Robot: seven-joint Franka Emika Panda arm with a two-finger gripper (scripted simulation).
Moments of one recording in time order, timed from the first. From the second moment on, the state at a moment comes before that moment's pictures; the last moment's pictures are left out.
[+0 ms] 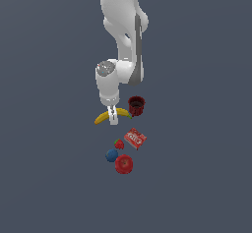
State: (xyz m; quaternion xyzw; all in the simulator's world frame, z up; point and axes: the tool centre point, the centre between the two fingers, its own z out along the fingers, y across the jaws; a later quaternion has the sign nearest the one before) arm -0.097 -0.074 0.050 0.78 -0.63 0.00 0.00
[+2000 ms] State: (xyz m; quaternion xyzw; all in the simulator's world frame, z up) arm 0.072 0.014 0.351 0.78 -0.63 0.00 0.00
